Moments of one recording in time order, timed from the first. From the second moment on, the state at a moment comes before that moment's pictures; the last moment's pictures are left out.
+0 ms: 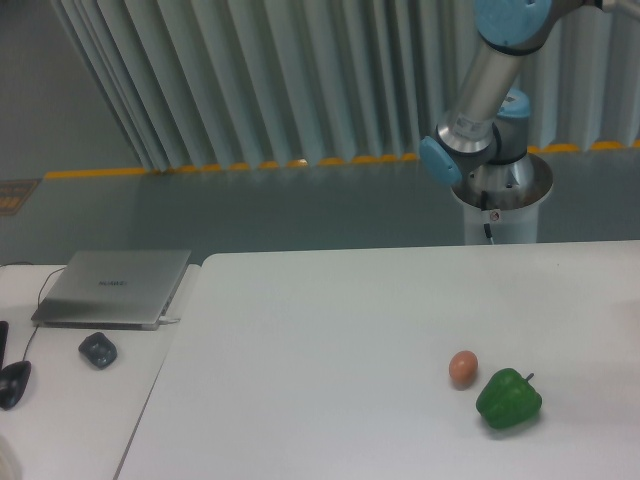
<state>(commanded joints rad) 2.85 -2.05 -1.37 -1.06 1.53 1.49</state>
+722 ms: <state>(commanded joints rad) 2.85 -2.12 -1.37 -1.06 1.54 1.57</state>
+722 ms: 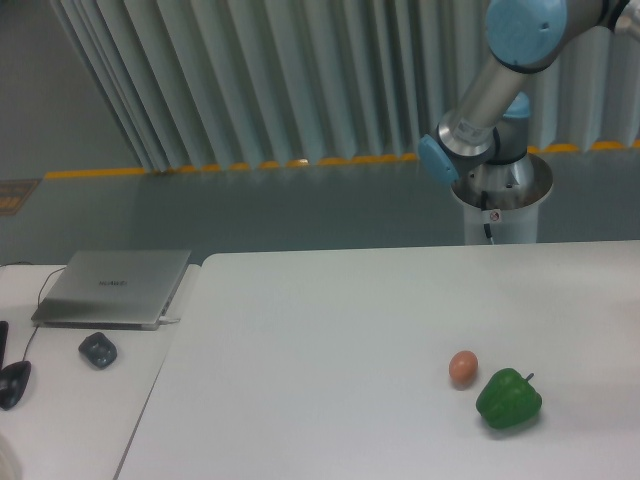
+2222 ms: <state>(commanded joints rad) 2.84 -2.17 -1.38 -1.00 1.57 1.58</state>
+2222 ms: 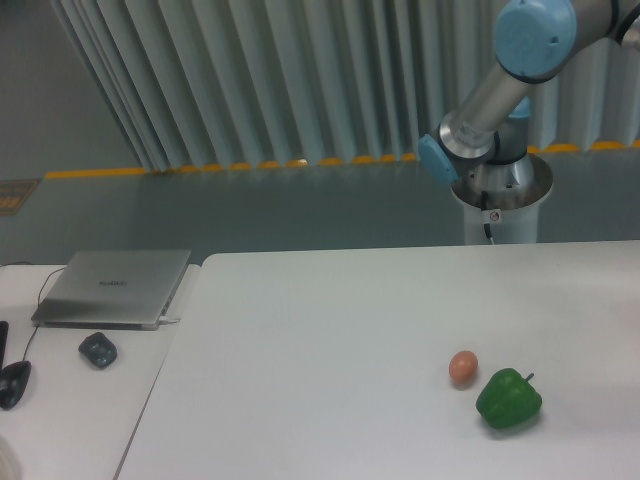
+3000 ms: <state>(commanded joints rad) 2.86 -2.07 -1.37 -1.03 1.52 1.59</state>
